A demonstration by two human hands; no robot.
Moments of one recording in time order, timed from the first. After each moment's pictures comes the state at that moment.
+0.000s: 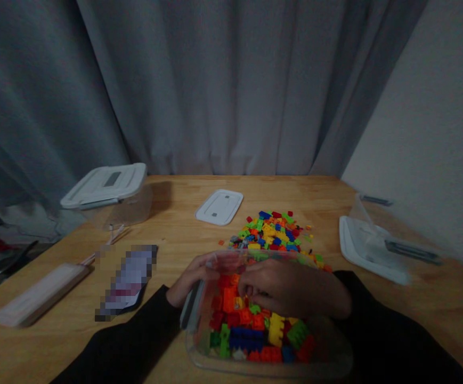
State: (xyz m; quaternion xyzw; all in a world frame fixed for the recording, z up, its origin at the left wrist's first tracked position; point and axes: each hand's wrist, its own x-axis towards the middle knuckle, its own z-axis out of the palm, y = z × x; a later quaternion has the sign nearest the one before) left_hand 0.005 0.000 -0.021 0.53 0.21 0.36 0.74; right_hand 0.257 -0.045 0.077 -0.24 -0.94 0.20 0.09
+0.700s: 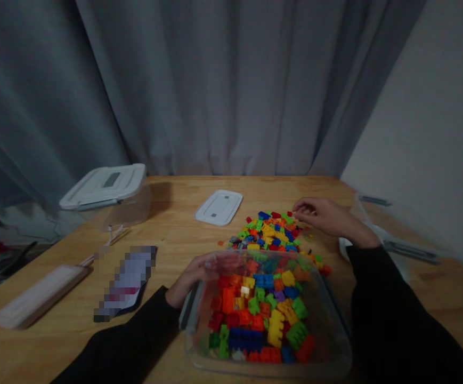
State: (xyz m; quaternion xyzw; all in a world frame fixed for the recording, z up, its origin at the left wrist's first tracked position) left_hand 0.007 -0.002 -0.014 0.55 0.21 0.35 0.73; right_hand 0.381 0.042 0.091 -0.53 -0.80 0.14 0.24
